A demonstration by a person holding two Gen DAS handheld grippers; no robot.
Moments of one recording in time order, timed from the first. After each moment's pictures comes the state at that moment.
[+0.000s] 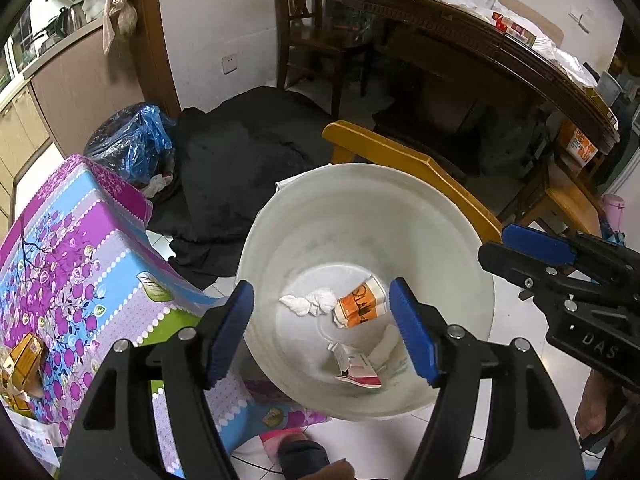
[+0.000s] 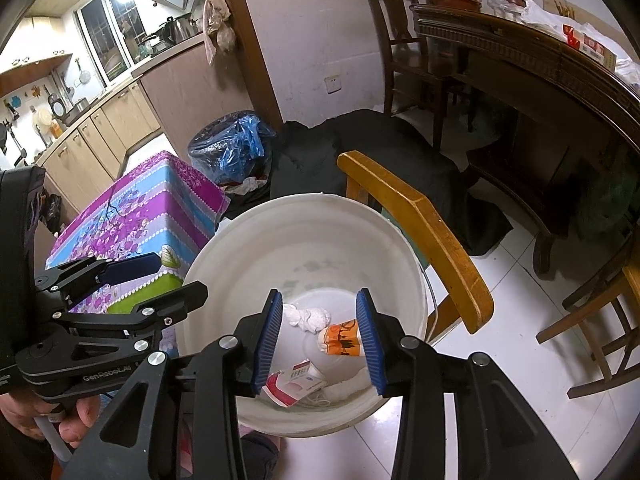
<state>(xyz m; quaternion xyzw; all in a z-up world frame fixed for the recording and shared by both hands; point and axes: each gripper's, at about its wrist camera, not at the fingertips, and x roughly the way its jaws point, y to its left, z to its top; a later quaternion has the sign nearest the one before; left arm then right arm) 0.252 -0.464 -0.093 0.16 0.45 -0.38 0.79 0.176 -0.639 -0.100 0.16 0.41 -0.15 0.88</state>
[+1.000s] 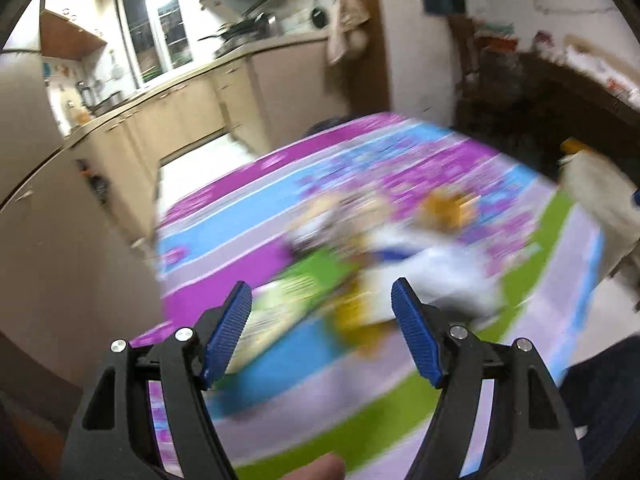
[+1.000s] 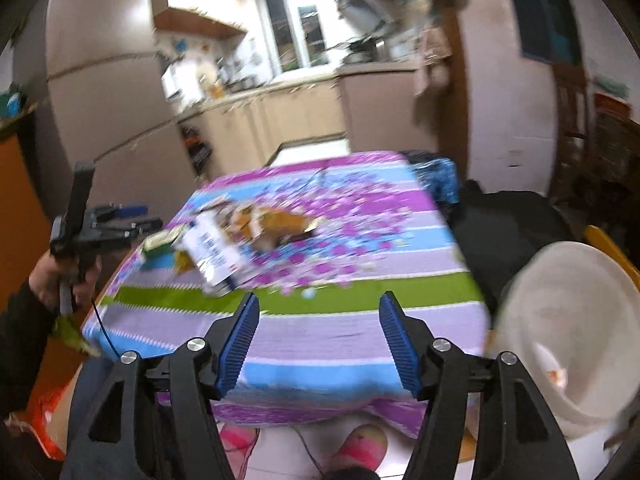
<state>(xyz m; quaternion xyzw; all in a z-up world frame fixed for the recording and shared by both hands) 0.311 0.048 -0.095 0.17 0.34 -0.16 0.91 0.211 -0.305 -0.108 0.04 0.32 0.13 0.94</state>
